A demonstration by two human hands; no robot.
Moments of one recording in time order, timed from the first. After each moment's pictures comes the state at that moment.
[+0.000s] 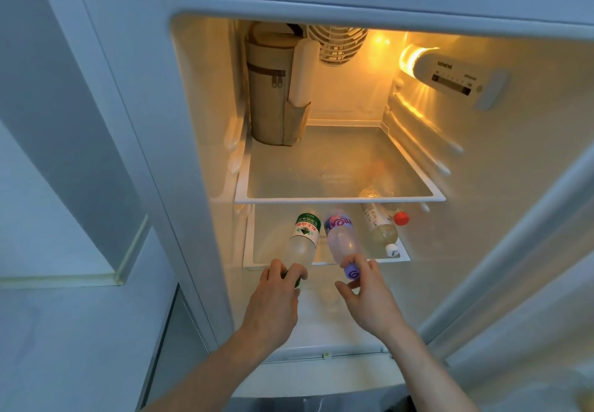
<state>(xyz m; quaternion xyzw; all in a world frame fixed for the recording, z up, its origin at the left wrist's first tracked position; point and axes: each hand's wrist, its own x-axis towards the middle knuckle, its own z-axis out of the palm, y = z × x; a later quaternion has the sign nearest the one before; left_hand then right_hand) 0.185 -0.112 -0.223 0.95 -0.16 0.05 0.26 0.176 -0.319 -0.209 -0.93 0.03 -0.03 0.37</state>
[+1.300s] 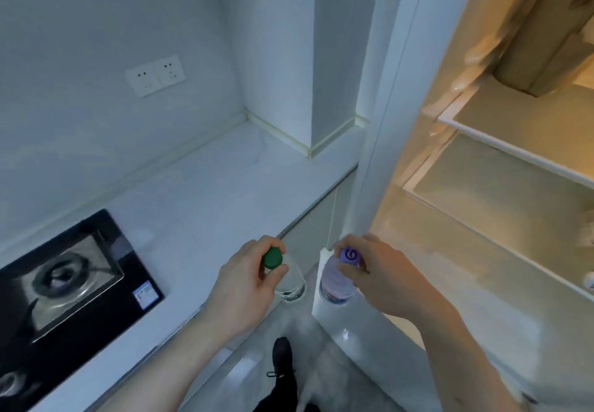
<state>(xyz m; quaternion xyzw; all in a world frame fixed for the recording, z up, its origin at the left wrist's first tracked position) -0.109 -0.029 -0.176 0.88 0.28 0.11 0.36 0.080 -0.201 -0.166 -0.84 -0.43 0.24 0.22</state>
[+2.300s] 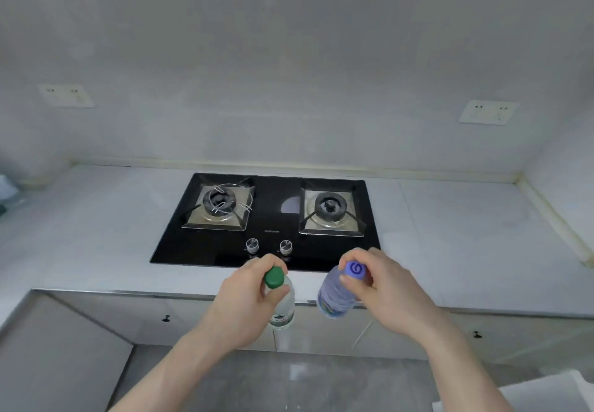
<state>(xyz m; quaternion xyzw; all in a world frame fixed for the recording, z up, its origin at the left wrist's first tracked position) -0.581 -0.026 -0.167 0.70 0.61 0.24 0.27 -0.321 -0.013 -0.134 -0.60 -0.73 0.28 0.15</state>
